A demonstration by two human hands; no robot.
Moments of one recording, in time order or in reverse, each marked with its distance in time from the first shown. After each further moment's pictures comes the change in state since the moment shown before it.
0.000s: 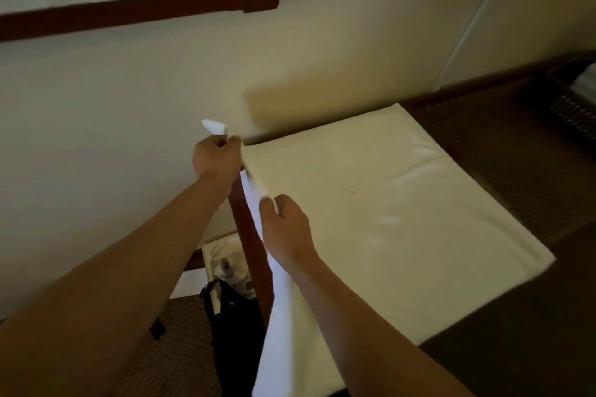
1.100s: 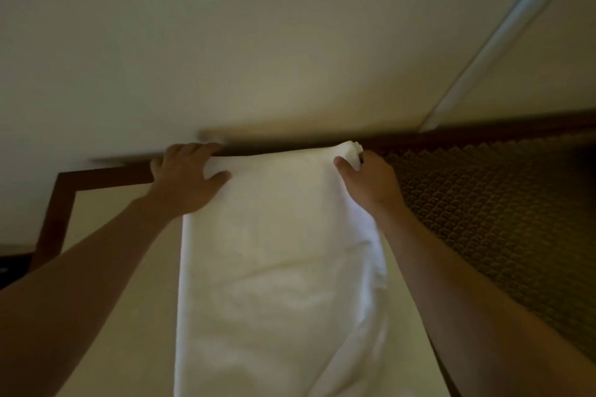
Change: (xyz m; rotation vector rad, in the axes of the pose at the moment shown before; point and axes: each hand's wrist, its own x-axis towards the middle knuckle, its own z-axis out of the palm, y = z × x) left_hand 0.052 0.018 0.273 1.098 -0.216 0.212; right_hand 0.392 0.109 -0.351 -0.527 0.010 -0.072
